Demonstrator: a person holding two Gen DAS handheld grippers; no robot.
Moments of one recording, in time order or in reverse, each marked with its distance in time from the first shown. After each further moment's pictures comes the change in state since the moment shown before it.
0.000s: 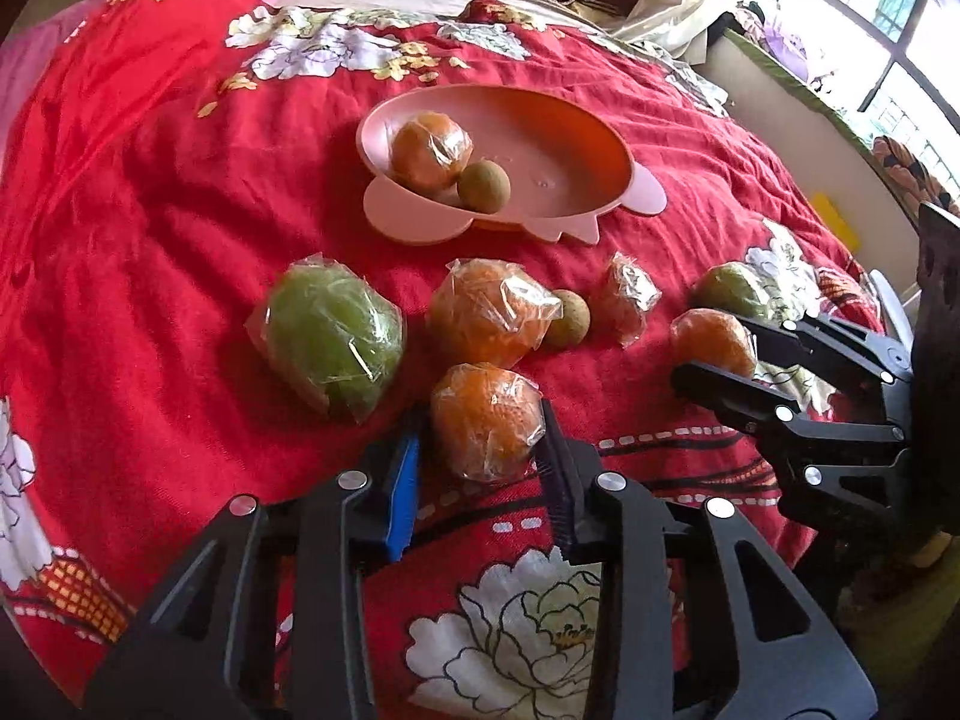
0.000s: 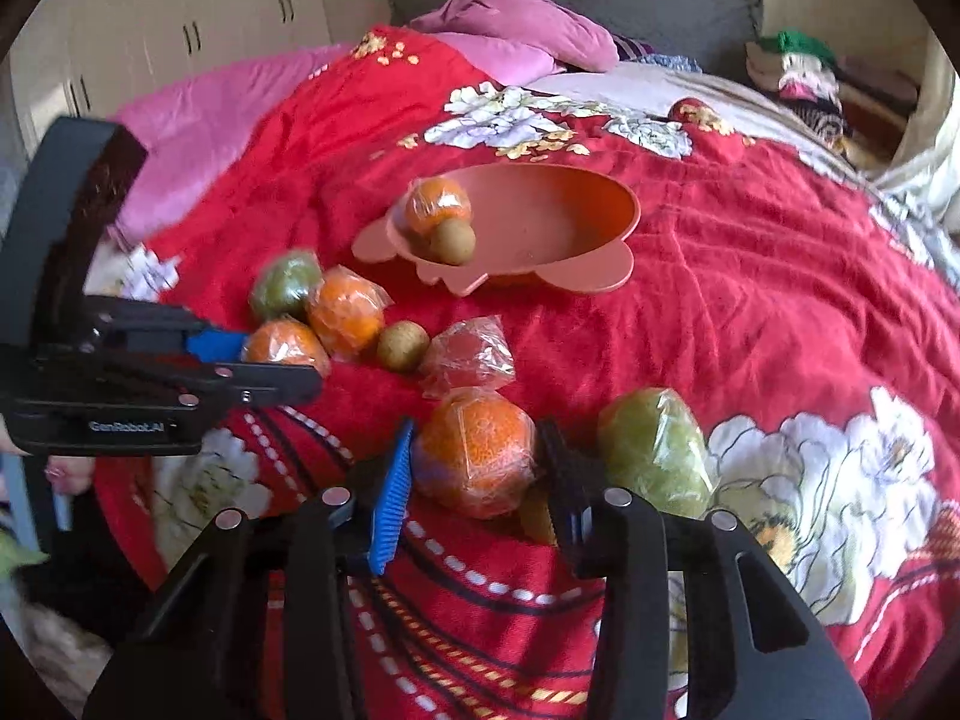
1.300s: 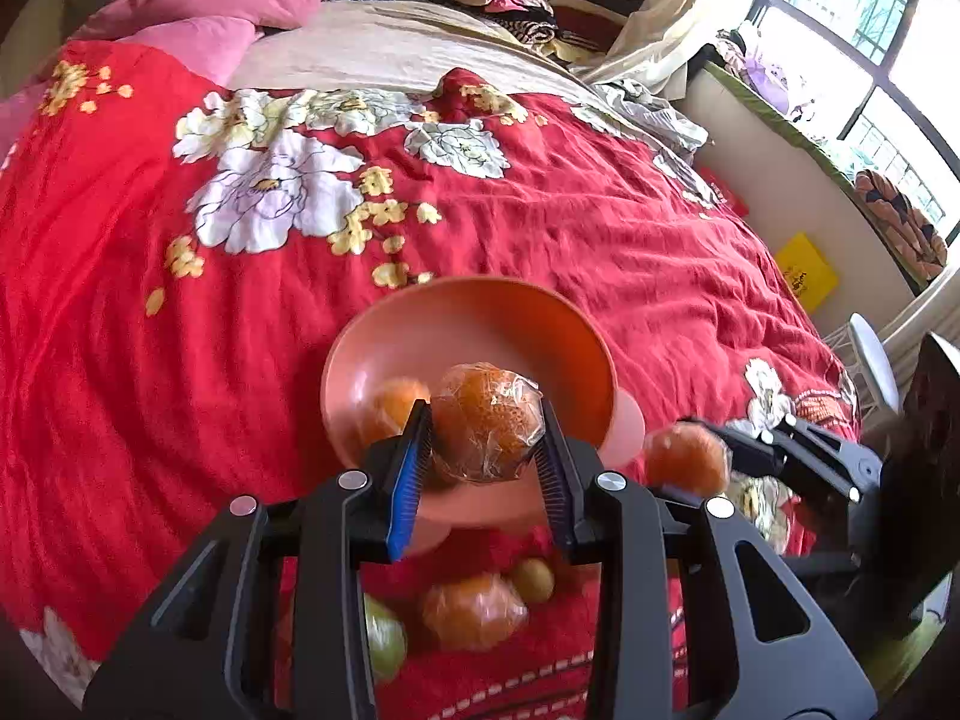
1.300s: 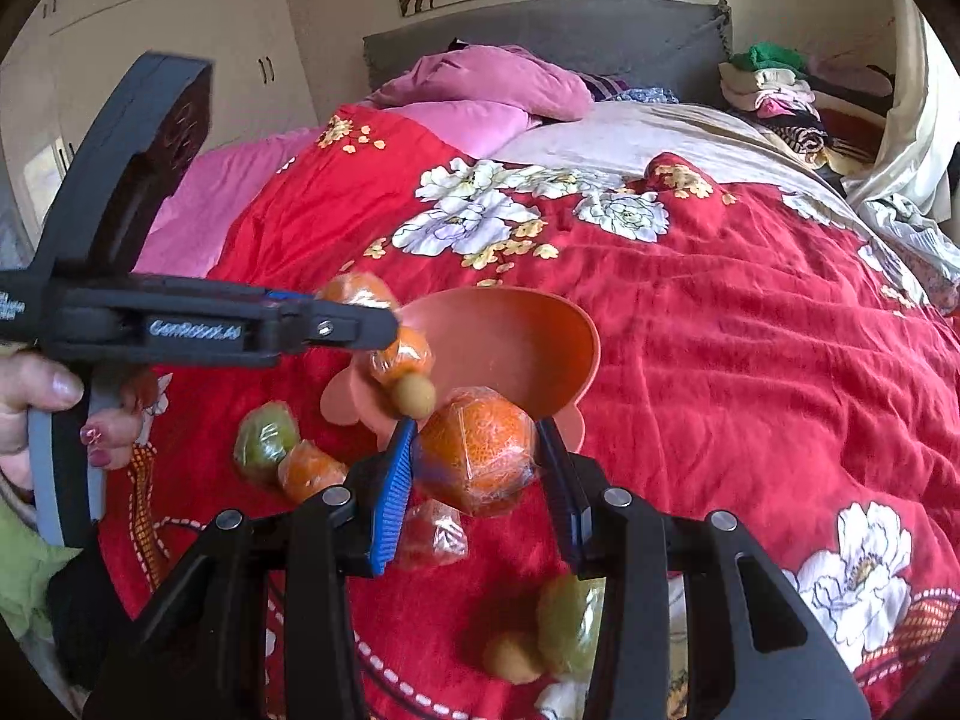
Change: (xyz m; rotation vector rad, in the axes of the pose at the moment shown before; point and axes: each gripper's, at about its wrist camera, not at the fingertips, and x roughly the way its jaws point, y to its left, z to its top) left arm 0.004 -0.002 0.123 0.025 -0.054 -0.056; right arm -0.001 -0.021 0.063 0.037 -0.118 -0.017
